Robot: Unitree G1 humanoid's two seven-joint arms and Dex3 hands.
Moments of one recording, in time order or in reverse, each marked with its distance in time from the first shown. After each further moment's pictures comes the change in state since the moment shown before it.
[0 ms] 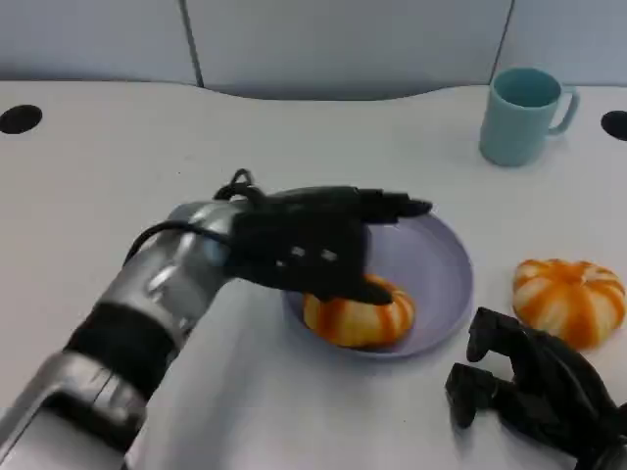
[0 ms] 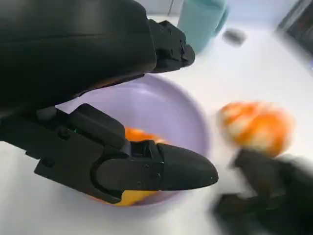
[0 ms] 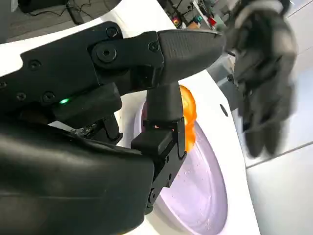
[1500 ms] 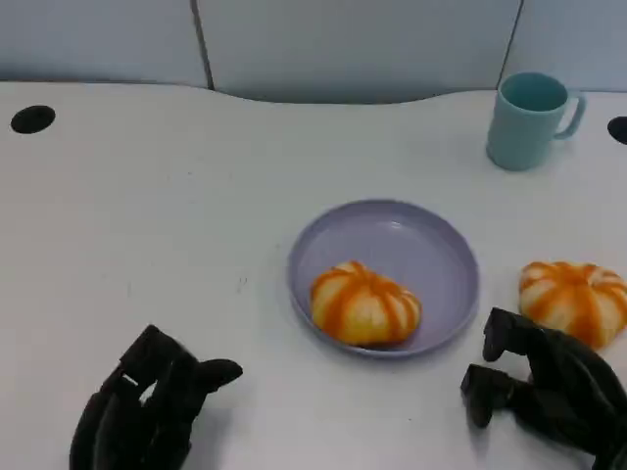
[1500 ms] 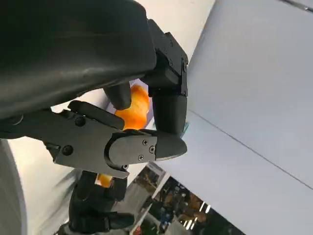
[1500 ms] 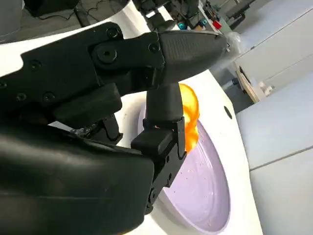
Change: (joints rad) left arm 0.936 -0.205 0.514 -0.581 -0.918 0.376 -0.012; right arm -0.037 -0.047 -0.019 0.083 0.005 -0.002 0.050
